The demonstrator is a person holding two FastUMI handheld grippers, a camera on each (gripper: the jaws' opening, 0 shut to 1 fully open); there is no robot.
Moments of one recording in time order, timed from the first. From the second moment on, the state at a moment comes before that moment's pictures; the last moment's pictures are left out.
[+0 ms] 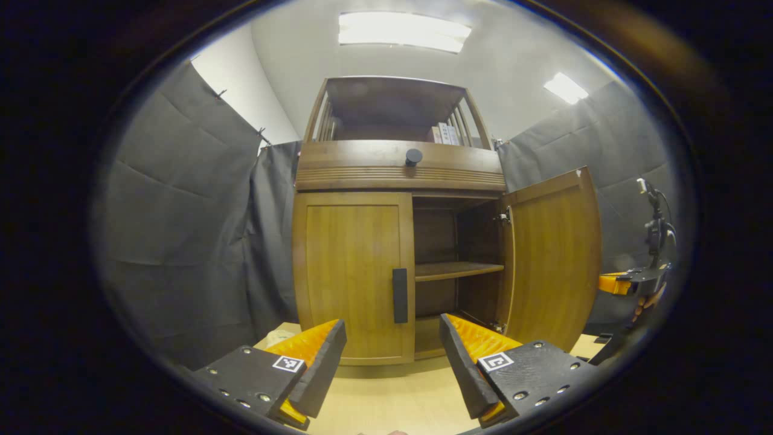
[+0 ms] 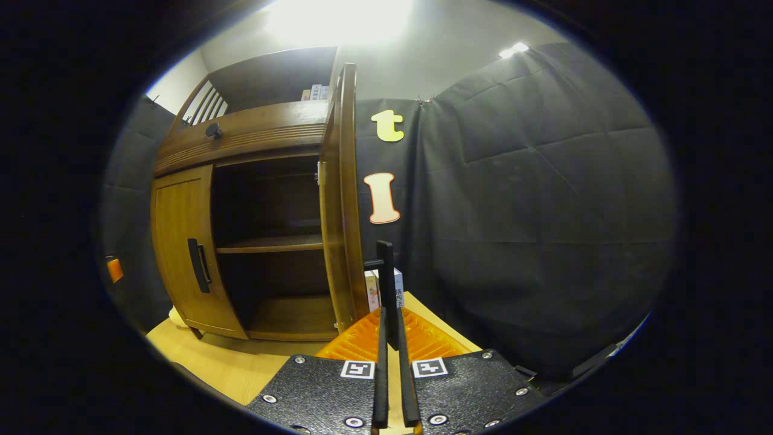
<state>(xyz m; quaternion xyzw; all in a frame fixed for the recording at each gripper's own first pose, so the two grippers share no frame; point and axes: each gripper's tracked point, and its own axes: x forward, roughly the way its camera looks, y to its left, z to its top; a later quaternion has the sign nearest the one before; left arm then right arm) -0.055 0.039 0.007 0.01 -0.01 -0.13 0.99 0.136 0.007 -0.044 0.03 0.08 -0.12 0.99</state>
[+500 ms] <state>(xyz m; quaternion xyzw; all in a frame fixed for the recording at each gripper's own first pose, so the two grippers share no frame) -0.027 0.032 0.014 0.02 -0.02 -0.15 0.99 0.116 0.008 -0.021 0.00 0.05 -0.12 0.99</state>
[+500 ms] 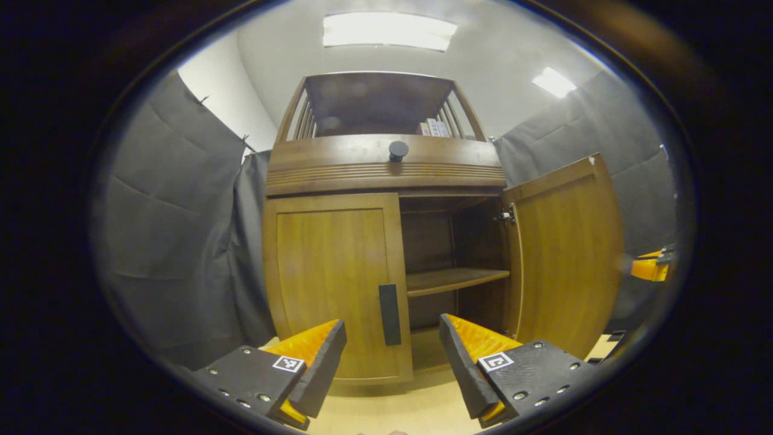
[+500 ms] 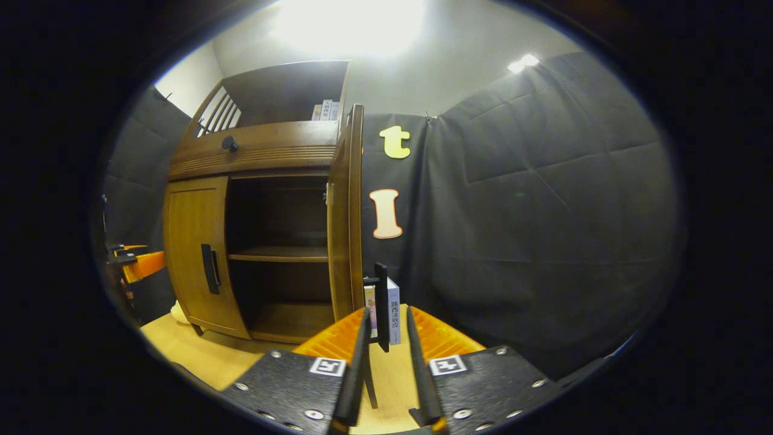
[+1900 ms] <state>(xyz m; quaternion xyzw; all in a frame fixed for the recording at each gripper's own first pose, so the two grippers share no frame) 0.028 0.023 -0.032 -0.01 0.05 -0.13 0.99 0.111 0.063 -0.073 0.03 0.11 -0.08 0.99</state>
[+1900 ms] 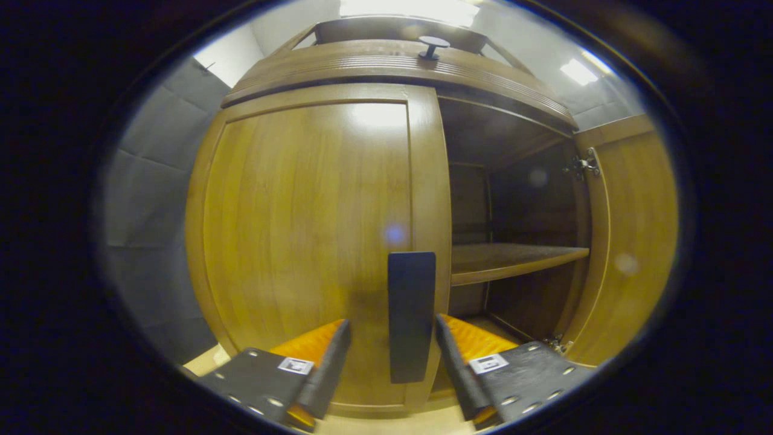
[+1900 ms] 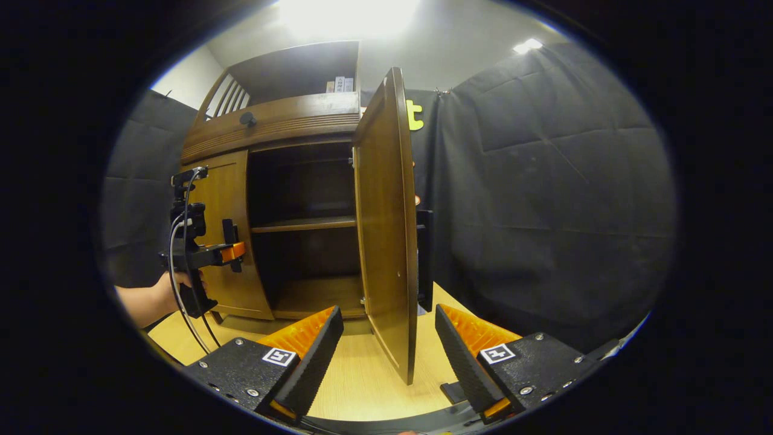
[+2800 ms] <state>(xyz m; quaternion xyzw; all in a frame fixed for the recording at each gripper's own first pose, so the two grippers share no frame) 0.015 0.022 -0.020 -0.02 0.07 -0.14 0.99 0.102 0.089 -0.062 0.03 0.09 -0.05 0.99</state>
